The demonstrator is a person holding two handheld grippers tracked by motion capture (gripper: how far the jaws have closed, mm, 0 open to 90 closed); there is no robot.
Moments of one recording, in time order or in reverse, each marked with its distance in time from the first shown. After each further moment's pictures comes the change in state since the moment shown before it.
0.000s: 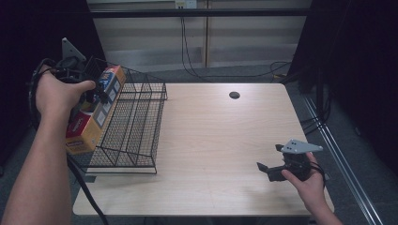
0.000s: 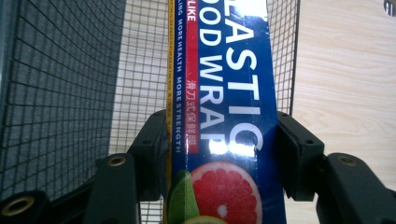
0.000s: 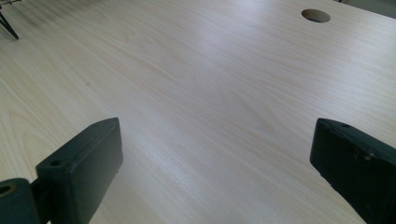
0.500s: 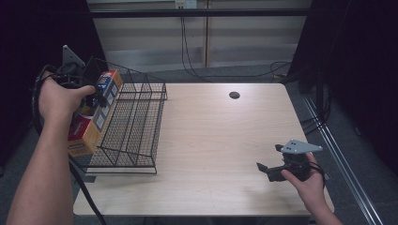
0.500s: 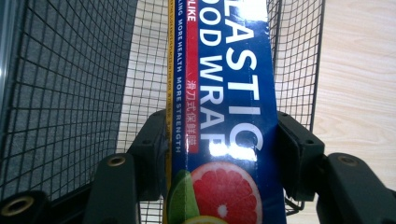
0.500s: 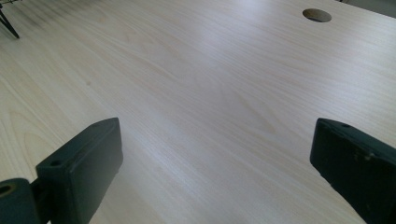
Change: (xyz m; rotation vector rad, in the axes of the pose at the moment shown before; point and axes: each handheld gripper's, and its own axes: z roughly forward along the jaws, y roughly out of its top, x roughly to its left) left arm 0.013 -0.001 0.020 -0.009 0.017 -0.023; right arm 0.000 0.000 0.000 0.001 0.005 -0.005
